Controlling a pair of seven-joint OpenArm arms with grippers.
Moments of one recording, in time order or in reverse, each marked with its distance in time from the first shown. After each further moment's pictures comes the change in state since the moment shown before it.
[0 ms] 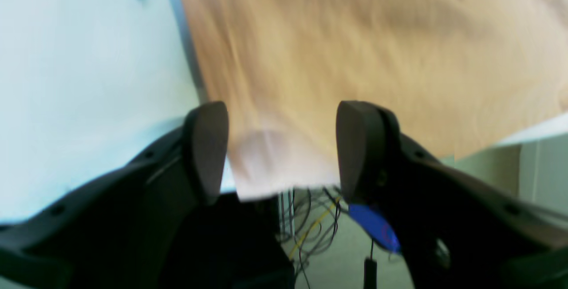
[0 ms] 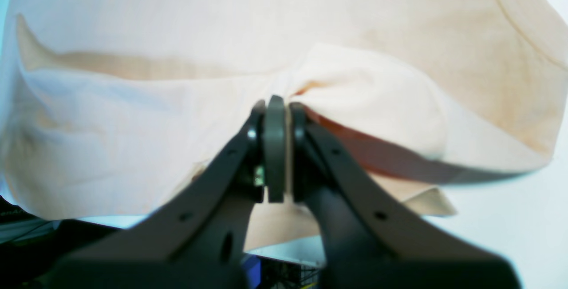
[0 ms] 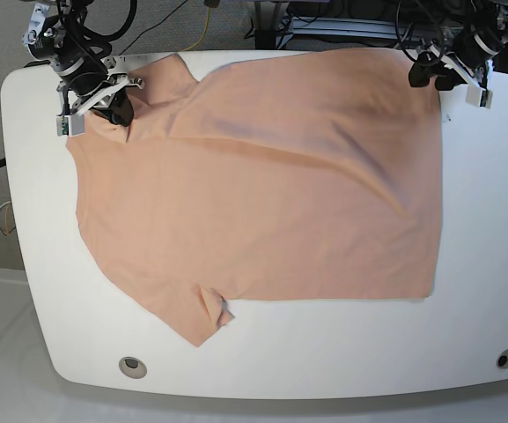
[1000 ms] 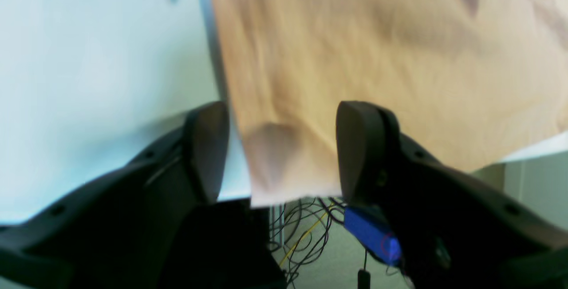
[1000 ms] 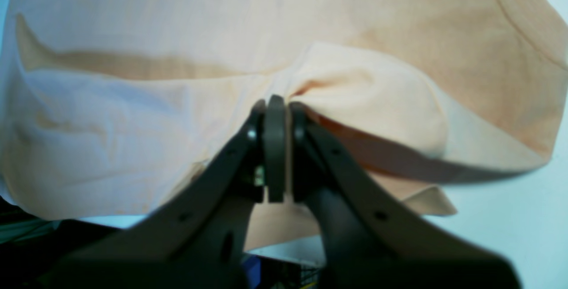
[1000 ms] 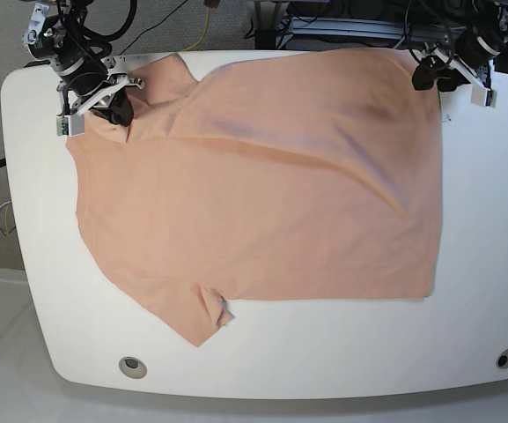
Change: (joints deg) left arm -1.4 0.0 -1.1 -4.5 -0.8 -0.2 -1.2; right arm 0.0 0.0 0.0 0.0 0.0 0.0 0.0
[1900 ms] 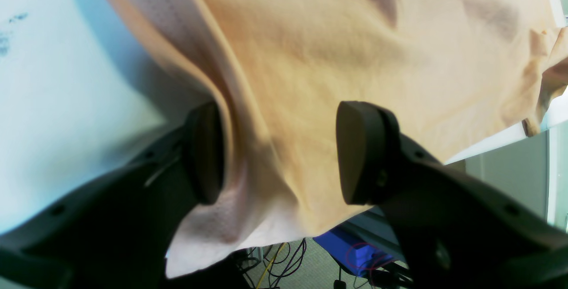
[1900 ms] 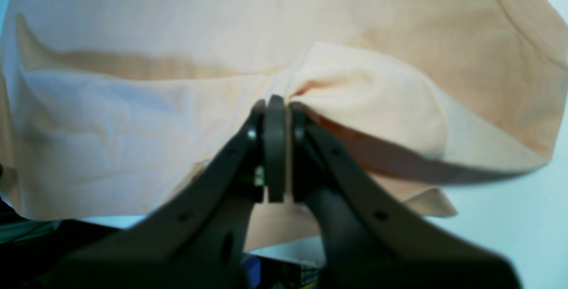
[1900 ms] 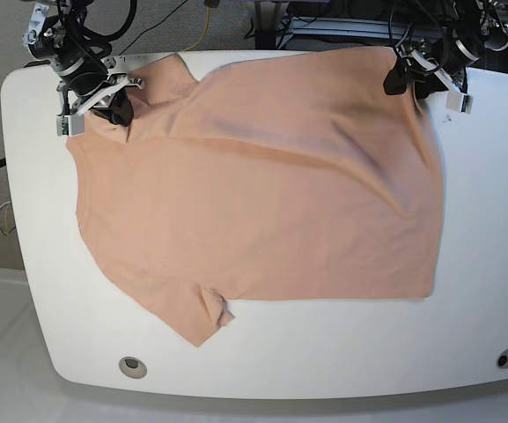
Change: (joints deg) left arm -0.9 2.2 6.1 0.2 -1.3 -0.4 -1.1; right arm 0.0 0.0 0.0 0.0 0.0 0.0 0.0
